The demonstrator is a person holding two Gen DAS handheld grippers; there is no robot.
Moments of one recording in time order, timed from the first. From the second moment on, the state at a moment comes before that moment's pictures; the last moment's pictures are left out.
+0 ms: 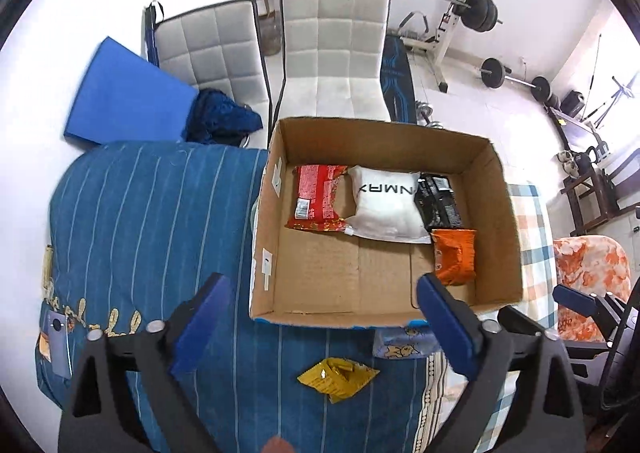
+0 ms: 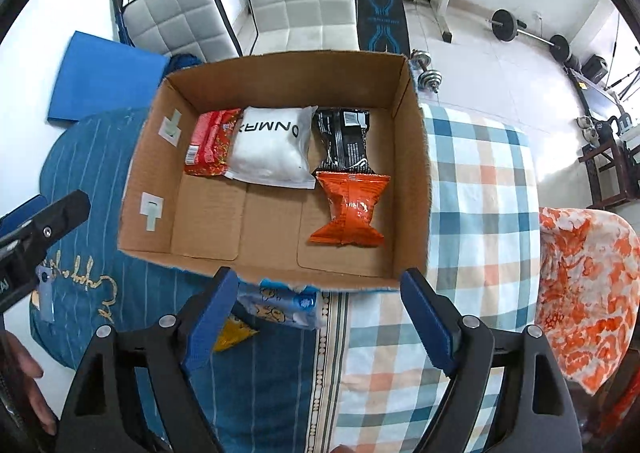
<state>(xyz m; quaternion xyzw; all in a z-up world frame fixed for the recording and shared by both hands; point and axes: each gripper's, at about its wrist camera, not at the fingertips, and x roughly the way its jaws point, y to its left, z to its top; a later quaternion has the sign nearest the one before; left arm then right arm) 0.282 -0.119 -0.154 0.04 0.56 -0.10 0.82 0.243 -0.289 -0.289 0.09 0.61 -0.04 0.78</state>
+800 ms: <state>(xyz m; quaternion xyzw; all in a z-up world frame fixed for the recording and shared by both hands) 0.216 -0.109 -0.151 0.05 0.53 -0.09 0.84 0.190 -0.294 -0.324 0.14 0.62 -0.01 0.77</state>
